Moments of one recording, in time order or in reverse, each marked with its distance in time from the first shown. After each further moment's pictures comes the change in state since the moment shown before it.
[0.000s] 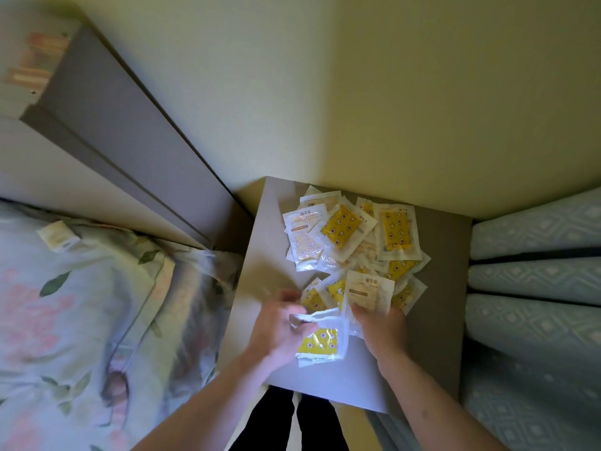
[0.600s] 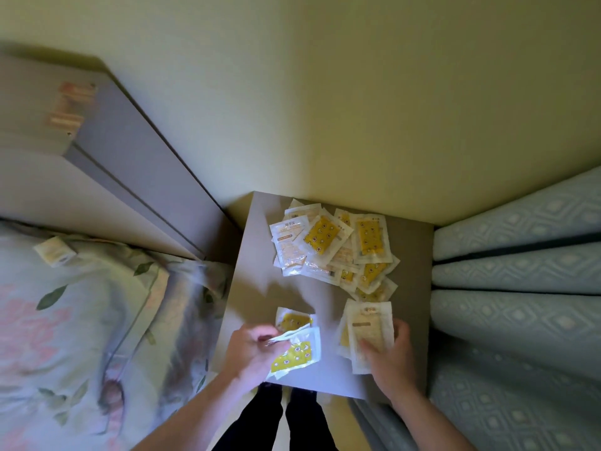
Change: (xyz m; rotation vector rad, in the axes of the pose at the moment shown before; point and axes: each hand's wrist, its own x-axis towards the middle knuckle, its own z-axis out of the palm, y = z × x) left_hand -0.053 -0.005 -0.024 -0.333 0.007 -0.171; right_hand -0.059 0.013 -0.065 -0.066 0.012 -0.087
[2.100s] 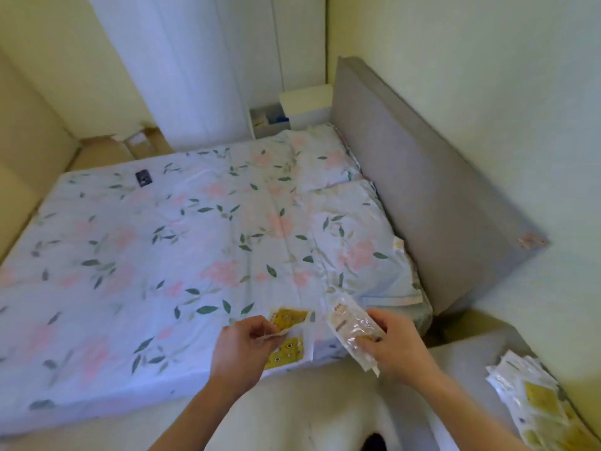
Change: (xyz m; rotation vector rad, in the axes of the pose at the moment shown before) left_hand -0.592 -0.054 -0.123 -0.409 1.149 -0.295; right_hand -0.458 -0.115 0.061 -0.913 -1.153 -1.159
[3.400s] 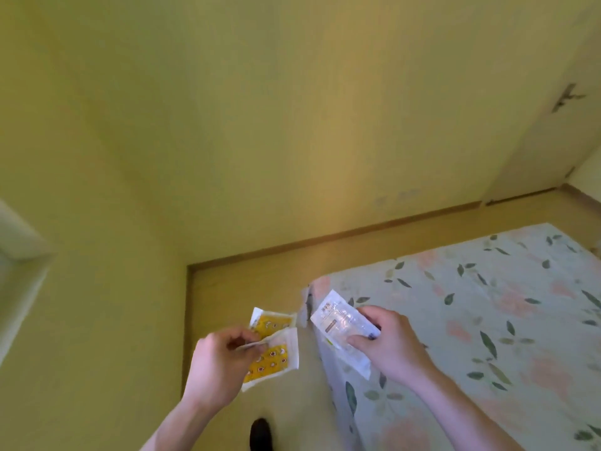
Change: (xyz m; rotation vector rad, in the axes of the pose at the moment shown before) left_hand -0.179 -0.514 -0.608 -0.396 1.246 -0.864; right_hand 0.039 -0.645 0.826 -0.408 -1.152 -0.871
